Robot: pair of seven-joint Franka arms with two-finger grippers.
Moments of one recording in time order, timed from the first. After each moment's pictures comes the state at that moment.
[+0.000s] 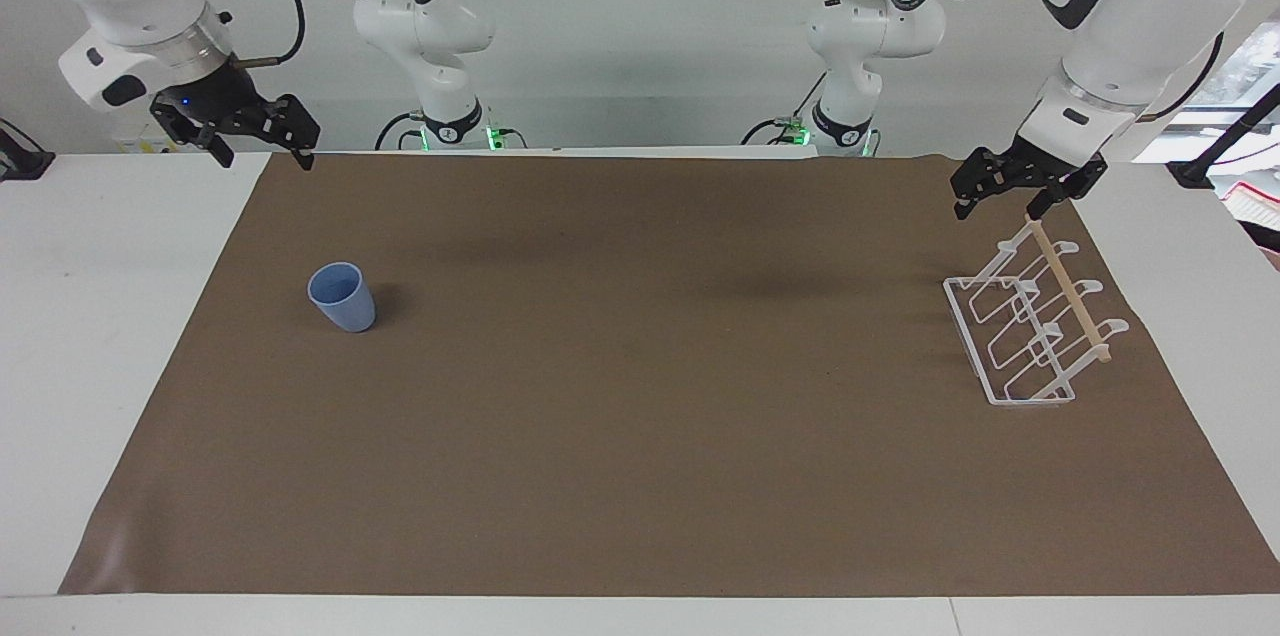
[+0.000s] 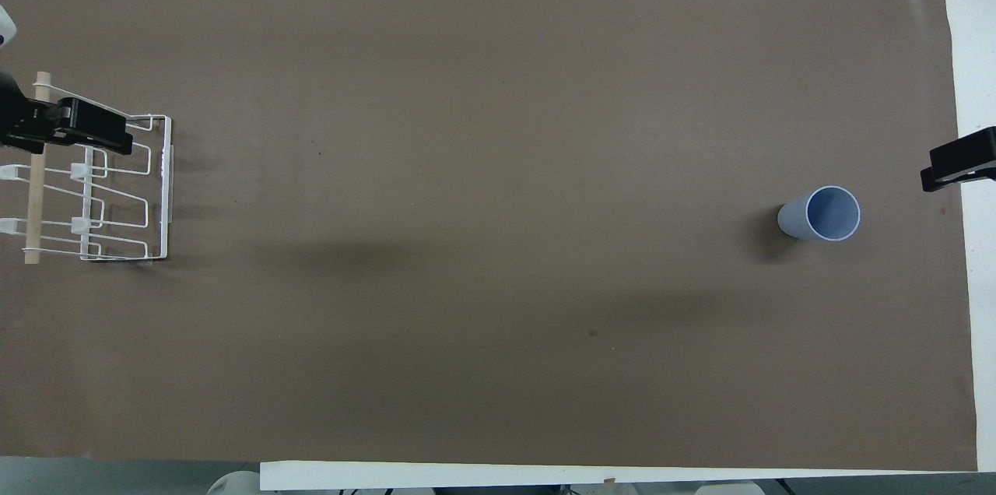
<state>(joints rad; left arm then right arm) -0.12 -0.01 -0.02 -1.63 -0.01 1.60 -0.02 -0.09 -0.01 -0.01 -1.53 -0.04 1.38 -0.06</state>
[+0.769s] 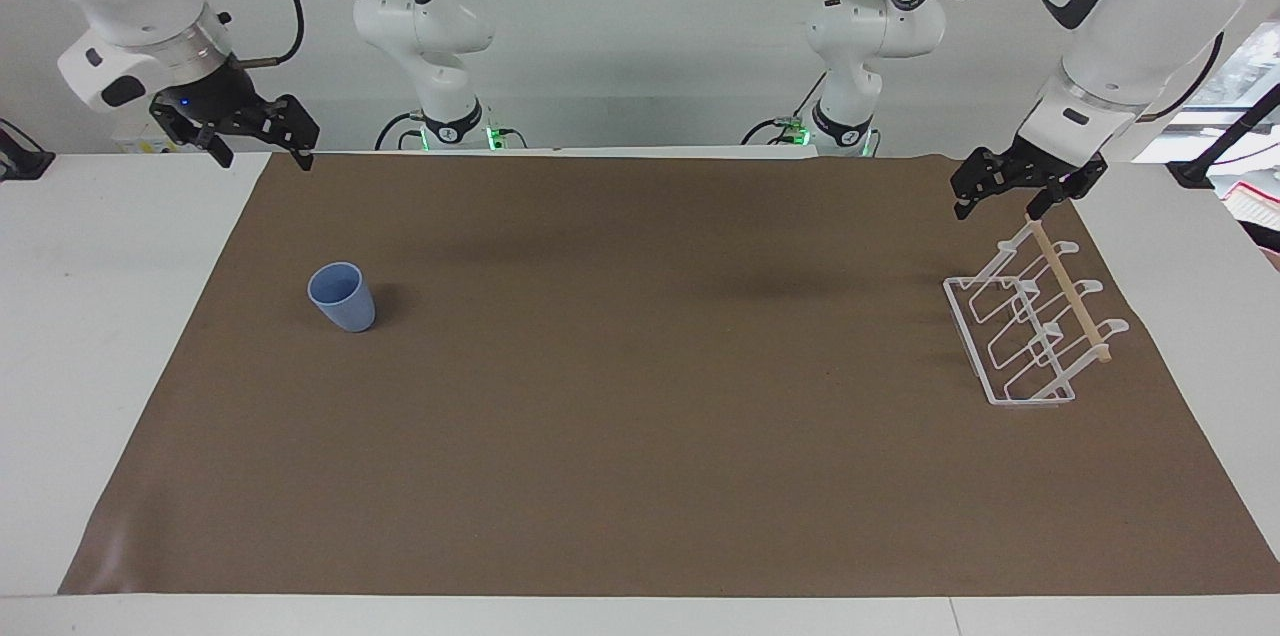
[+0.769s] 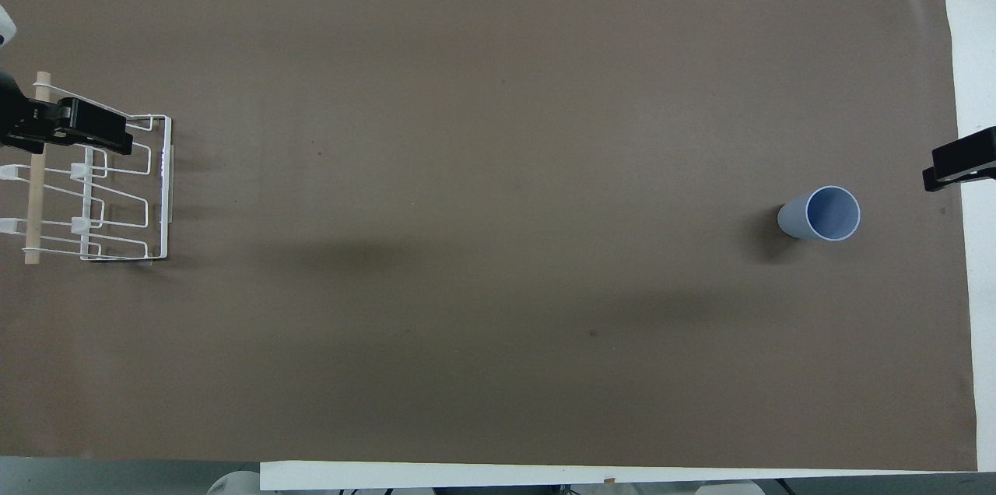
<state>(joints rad) -0.12 -0.01 -0.02 -1.63 -0.01 1.60 -0.02 -0.09 -0.01 -0.01 -1.53 -0.04 1.38 -0.07</state>
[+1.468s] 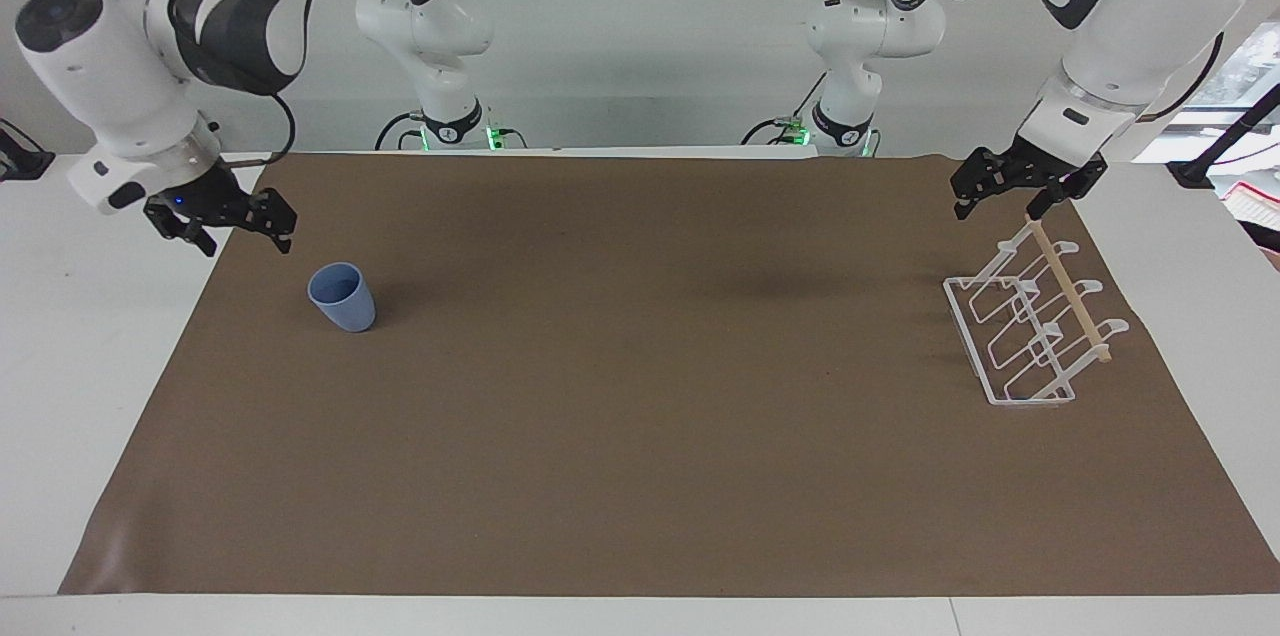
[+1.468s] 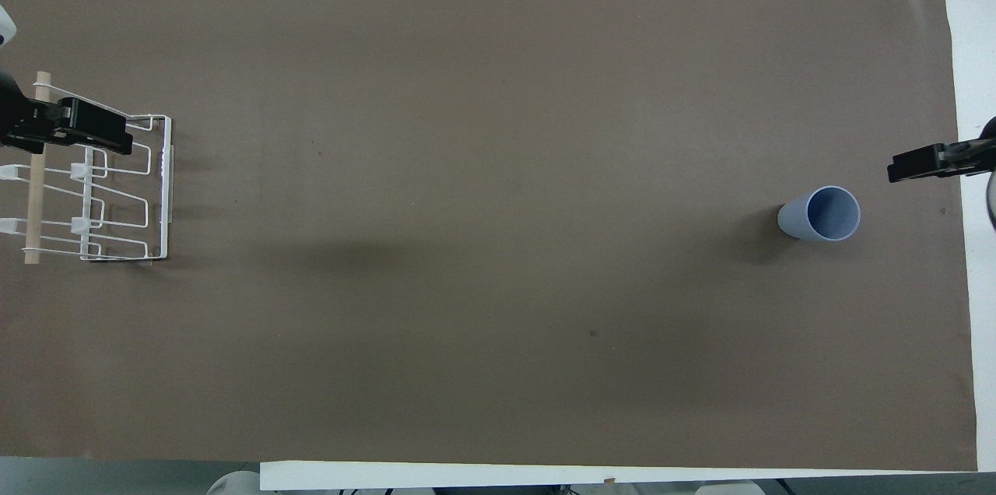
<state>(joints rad) -0.12 -0.01 -0.02 -1.63 -0.01 1.60 -0.02 -0.21 0.01 -0.01 -1.95 -0.04 1.93 -0.27</state>
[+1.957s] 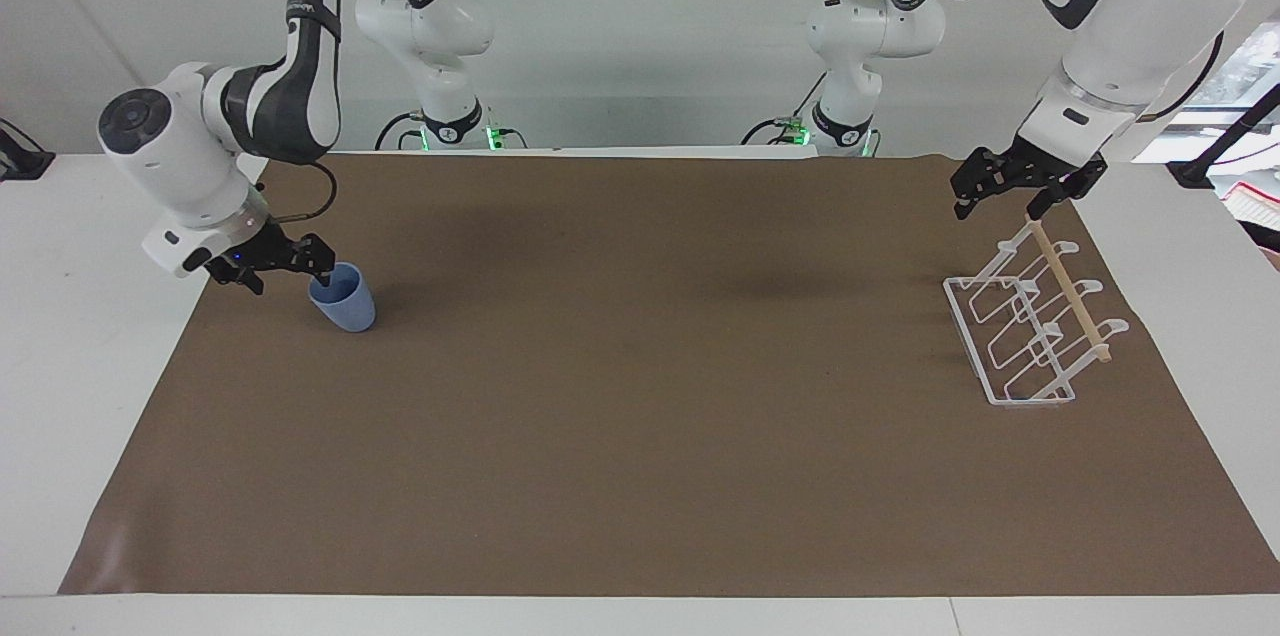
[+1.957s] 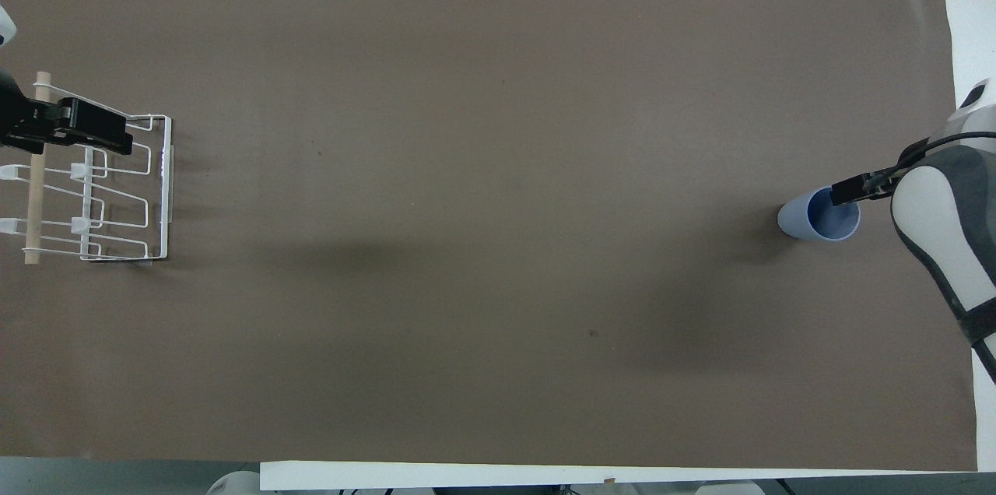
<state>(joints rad) -0.12 -0.01 -0.02 -1.63 -0.01 1.60 -0.02 -0.21 0.09 -0.01 -2.08 -0.03 2.09 -0.36</state>
